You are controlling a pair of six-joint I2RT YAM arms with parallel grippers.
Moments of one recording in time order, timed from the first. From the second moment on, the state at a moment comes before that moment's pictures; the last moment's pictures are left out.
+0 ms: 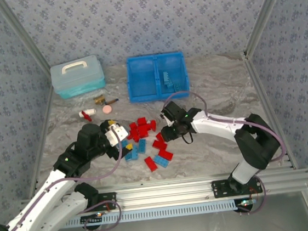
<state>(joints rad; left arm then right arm) -0.62 0.70 0.65 -0.54 0.11 0.49 0.75 1.61 0.99 -0.52 -0.06 0.33</state>
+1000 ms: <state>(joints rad) -0.62 0.70 0.65 -0.54 0.11 0.49 0.71 1.48 1.14 -0.49 0.19 0.34</state>
